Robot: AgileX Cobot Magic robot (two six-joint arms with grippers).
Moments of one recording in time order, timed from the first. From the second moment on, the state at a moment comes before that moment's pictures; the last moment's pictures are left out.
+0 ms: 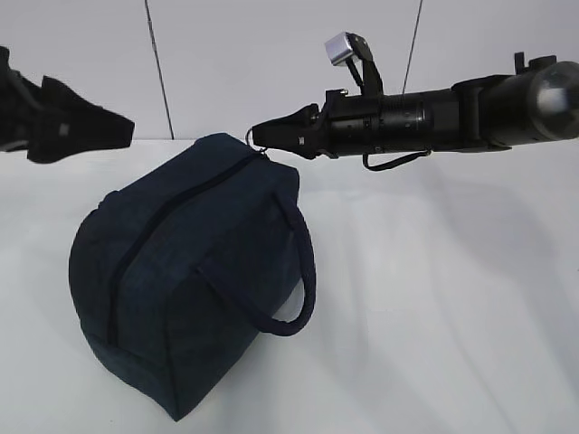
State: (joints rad) left arm -0.25 1.26 -0.86 -1.02 0.53 1.01; right arm 0.21 2.17 -1.48 1.72 1.01 -1.84
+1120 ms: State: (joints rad) left arm -0.25 1.84 -1.62 -0.62 1.00 0.68; right arm 0.21 2.16 -1.48 1.70 1.02 -1.83
